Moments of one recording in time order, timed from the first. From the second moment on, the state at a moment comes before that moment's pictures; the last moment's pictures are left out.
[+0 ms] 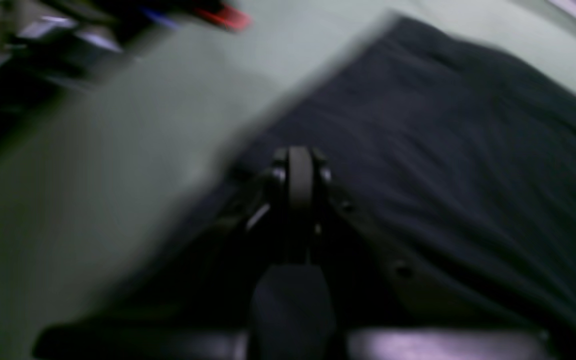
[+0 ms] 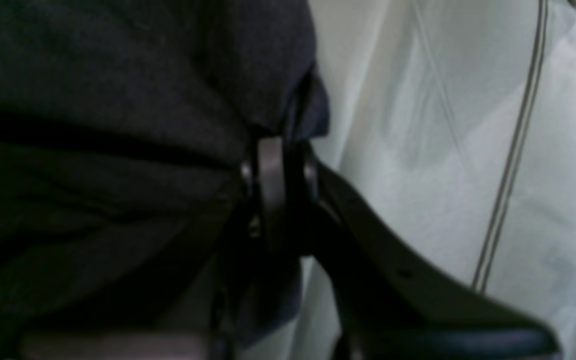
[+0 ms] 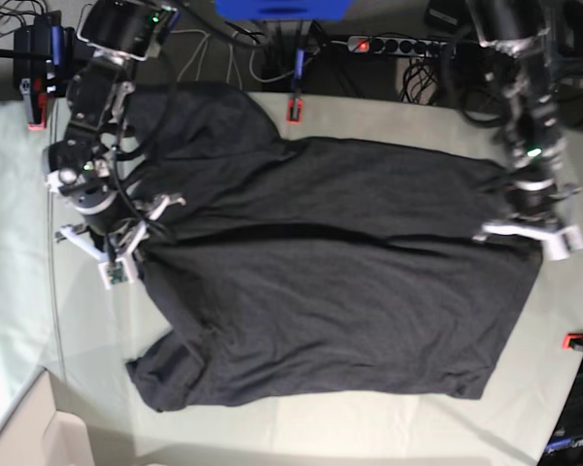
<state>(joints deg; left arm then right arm) 5.4 -7.8 -17.8 76.3 -15.0 -0.2 6.5 -3.5 -7.2 25.0 93.1 -19.8 37.5 -31.4</state>
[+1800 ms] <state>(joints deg) 14.7 -10.2 -21.2 69.5 -16.4 0.0 5.8 -9.2 -4.1 36.1 95.9 -19.5 32.6 -36.4</state>
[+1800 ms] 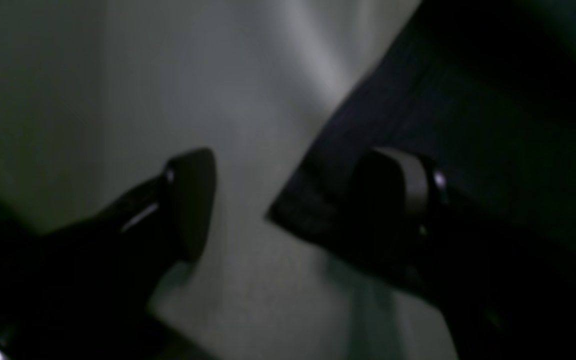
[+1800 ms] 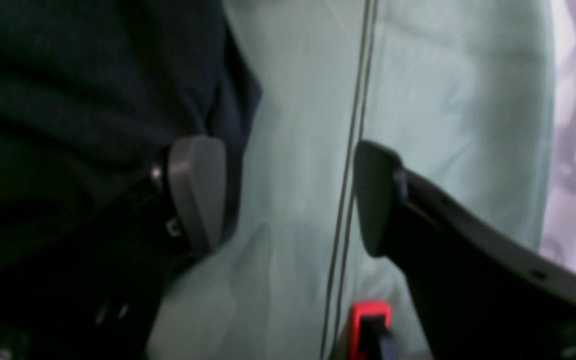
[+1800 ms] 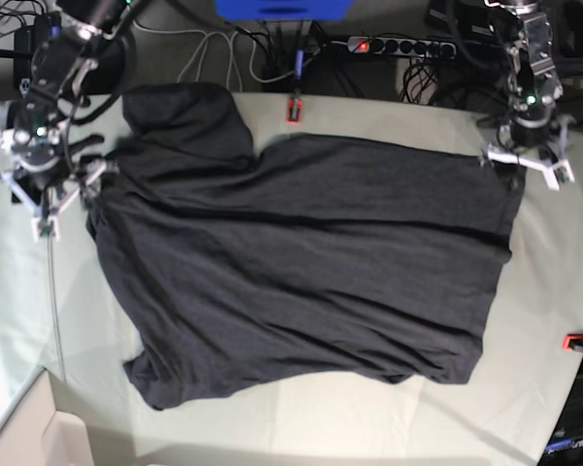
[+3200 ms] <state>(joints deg) 19.6 -10.3 -29.3 81.1 -15.9 -0.3 7.3 -23.5 -8.8 30.8 99.5 -19.4 38.6 -36.4</state>
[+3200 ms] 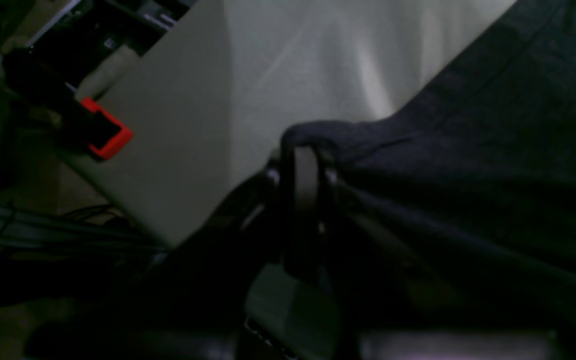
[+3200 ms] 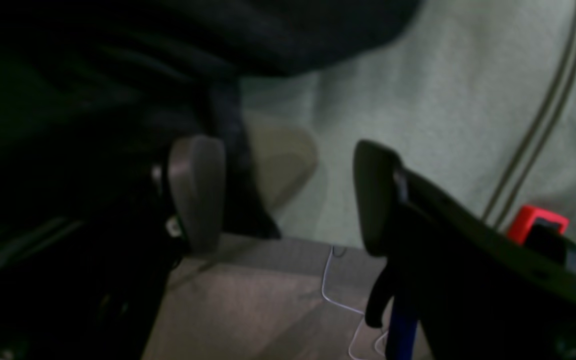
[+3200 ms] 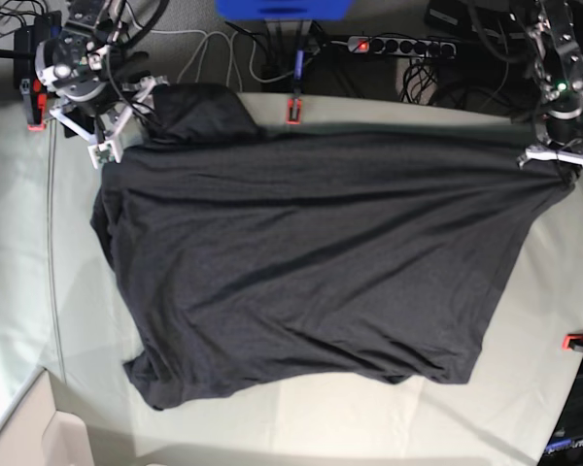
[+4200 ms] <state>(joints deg) 18.1 -10.0 -29.1 81.2 -15.7 -0.3 7.7 -37.1 -9.4 38.1 109.5 -5.2 38.6 -36.2</state>
